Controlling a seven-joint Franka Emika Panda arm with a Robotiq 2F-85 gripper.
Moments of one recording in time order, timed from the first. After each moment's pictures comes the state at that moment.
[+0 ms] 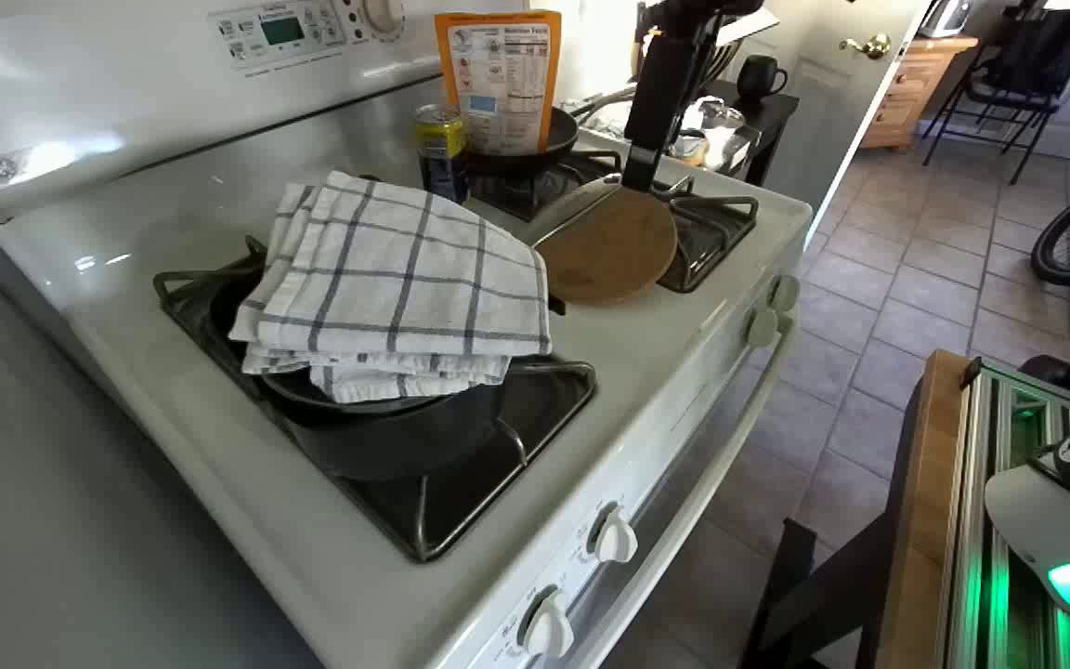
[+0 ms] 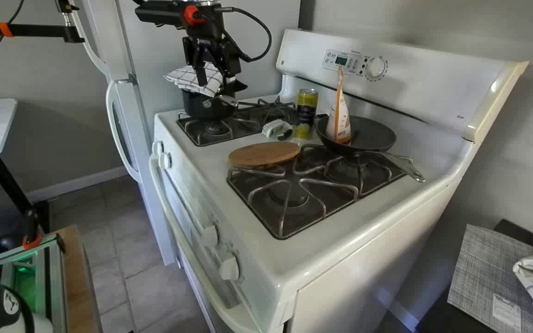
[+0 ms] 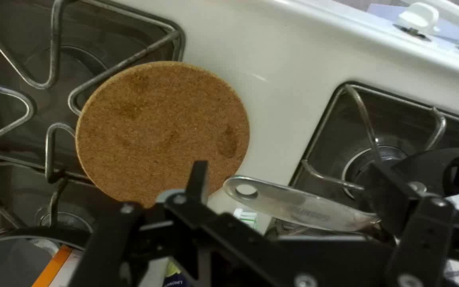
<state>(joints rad) 0.11 -0.29 0.19 -2.27 0.01 2.11 0.05</state>
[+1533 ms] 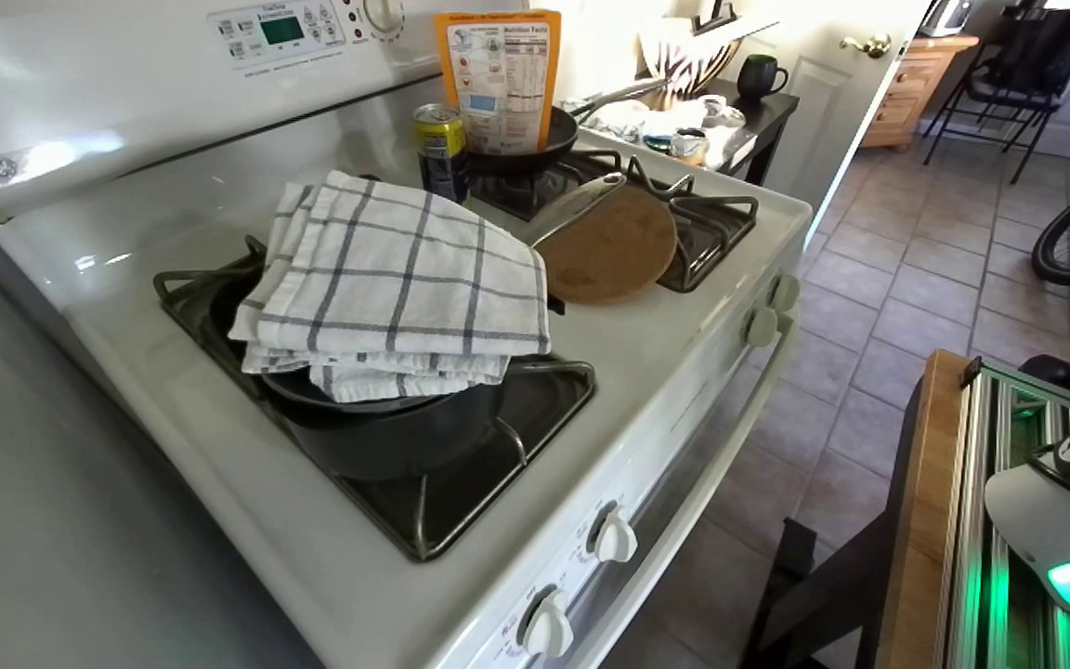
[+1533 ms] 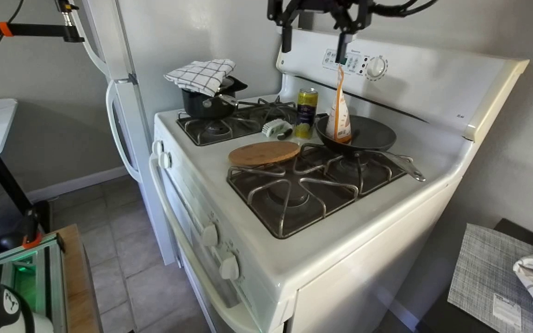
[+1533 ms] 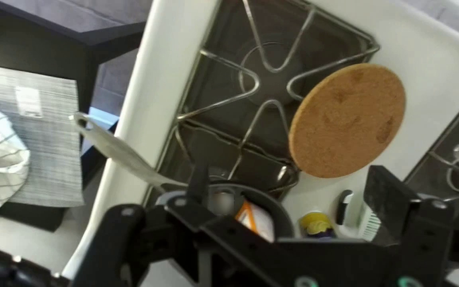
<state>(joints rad) 0.00 -0.14 -0.16 -1.85 0.00 1.80 -0.52</state>
